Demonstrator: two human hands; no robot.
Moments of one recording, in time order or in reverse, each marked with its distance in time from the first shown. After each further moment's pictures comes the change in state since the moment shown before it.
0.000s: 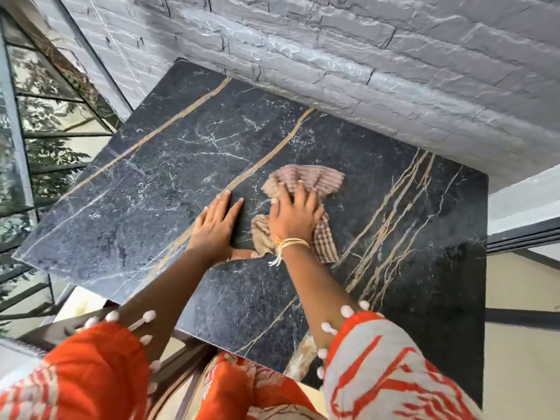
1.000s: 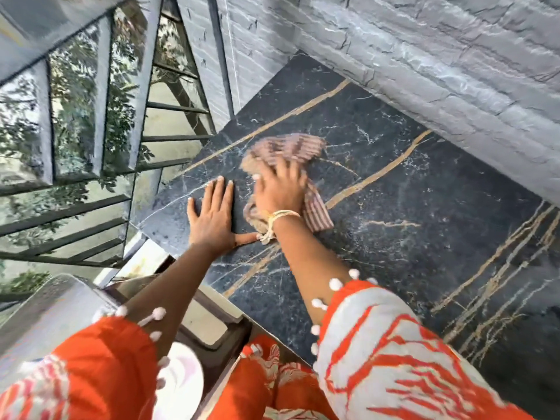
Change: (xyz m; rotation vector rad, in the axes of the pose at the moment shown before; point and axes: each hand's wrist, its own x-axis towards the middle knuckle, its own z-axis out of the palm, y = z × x) left_hand -0.051 -0.172 -0.030 -0.034 0.117 -0.367; right_hand 0.010 -0.234 0.051 -0.033 -0.059 -0.432
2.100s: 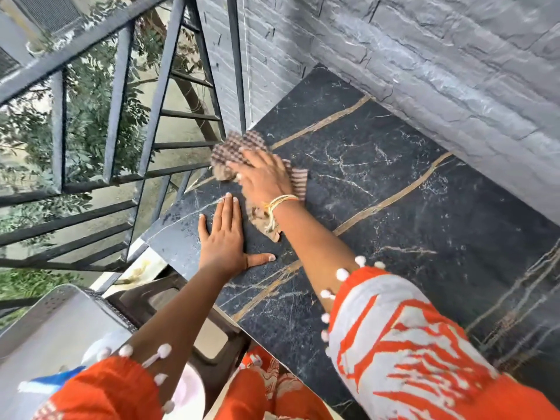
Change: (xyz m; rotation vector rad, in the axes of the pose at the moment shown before) left_hand 0.002 0.000 -0.001 0.025 -0.065 -0.052; right_hand 0.073 -0.039 -0.002 -0.025 -0.217 -0.434
